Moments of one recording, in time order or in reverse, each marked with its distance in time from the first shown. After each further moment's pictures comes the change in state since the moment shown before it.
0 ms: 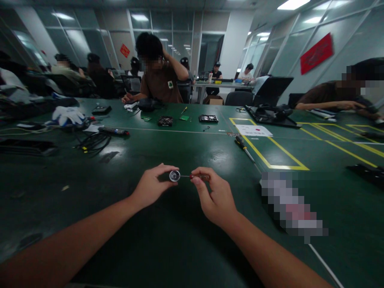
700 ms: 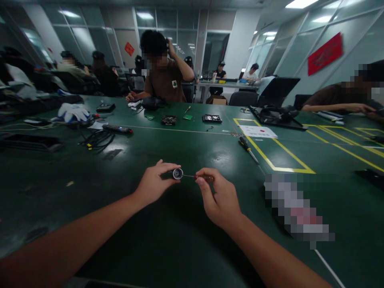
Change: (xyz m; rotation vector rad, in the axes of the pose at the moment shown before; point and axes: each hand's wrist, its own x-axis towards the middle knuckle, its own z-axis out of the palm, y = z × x) left_hand 0.000 -0.002 -0.002 0.069 0.028 0.011; right_hand 0.000 -0.006 -0.001 -0.087 0.019 -0.004
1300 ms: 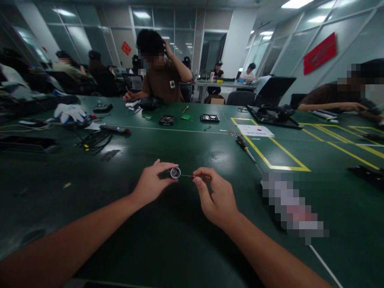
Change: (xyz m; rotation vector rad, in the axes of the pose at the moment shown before) left_hand 0.000 -0.004 0.001 0.024 0.022 0.010; right_hand -0.001 0.002 0.001 0.026 -0.012 0.003
